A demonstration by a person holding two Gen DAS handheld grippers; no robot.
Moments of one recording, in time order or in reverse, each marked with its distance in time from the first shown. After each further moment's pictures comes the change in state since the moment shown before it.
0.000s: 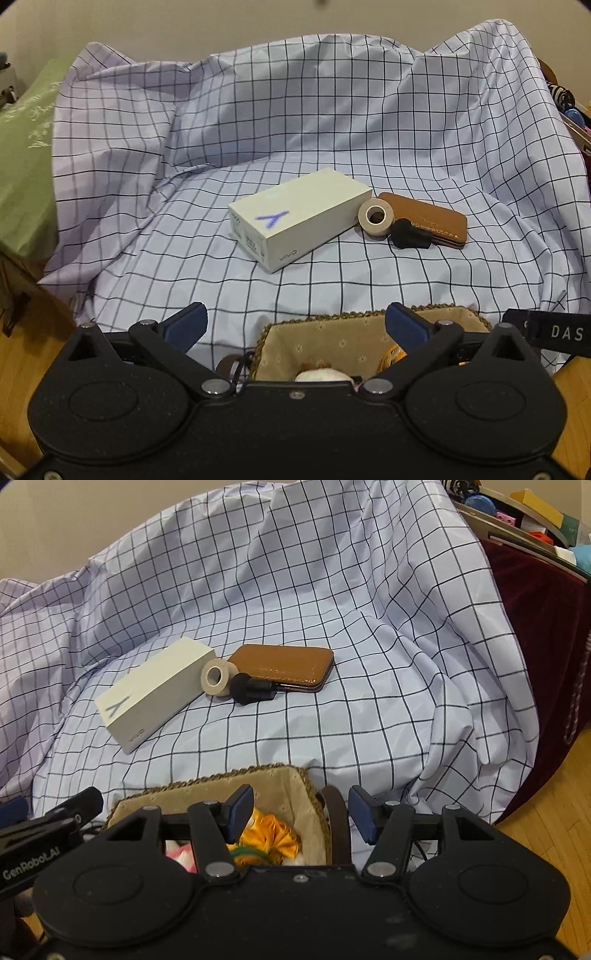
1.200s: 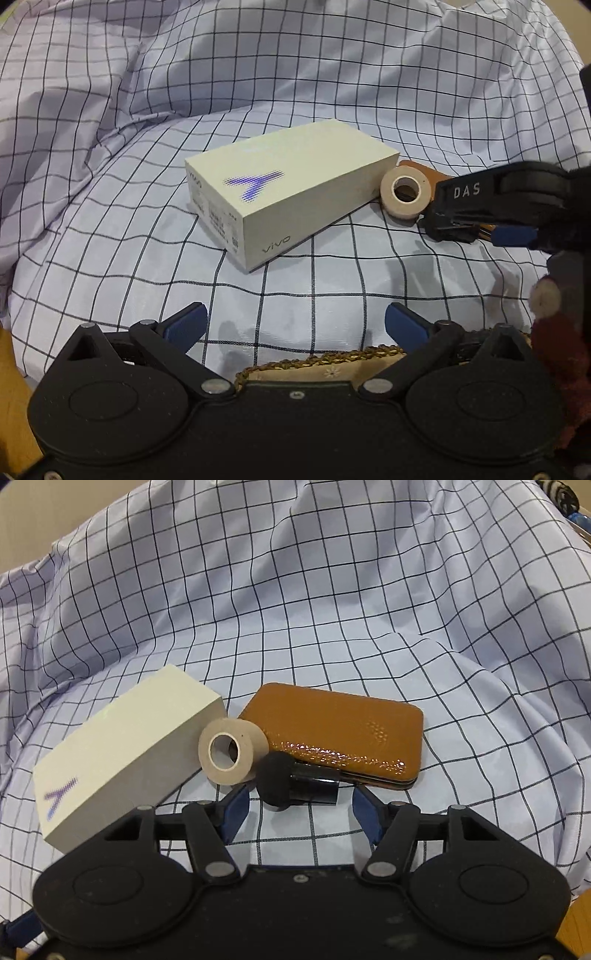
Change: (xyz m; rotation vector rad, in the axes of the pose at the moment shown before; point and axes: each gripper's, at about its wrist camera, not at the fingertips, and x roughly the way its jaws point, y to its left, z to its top) left arm 0.112 0.018 0.007 -0.057 0.112 -0.085; right arm 0.153 0.075 0.077 -0.032 -0.042 -0.054
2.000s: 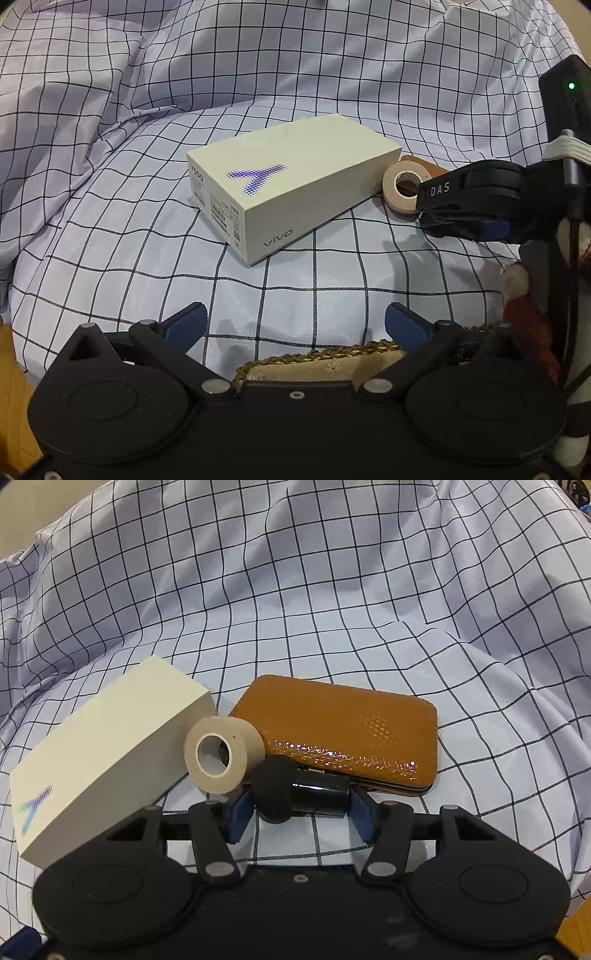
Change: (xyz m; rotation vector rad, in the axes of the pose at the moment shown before) left arm -0.002 0.000 -0.001 0.003 0.014 0.007; right arm 0.026 0.001 0.006 0.014 0.022 -0.012
